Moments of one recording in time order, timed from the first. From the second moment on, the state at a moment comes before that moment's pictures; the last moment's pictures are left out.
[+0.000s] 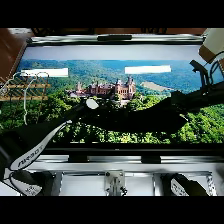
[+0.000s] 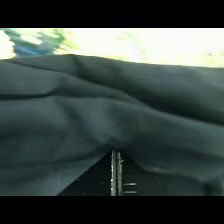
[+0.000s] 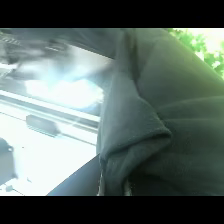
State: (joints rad) left arm -0.69 -1.75 1.26 0.38 -0.73 -1.33; right arm -0.14 -1.05 1.29 -0.97 1.68 1.54
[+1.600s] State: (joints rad) left arm 0.04 -1.04 1.21 0.77 -1.13 -1.46; right arm 0.24 -1.48 1.29 -0.88 1.23 1.43
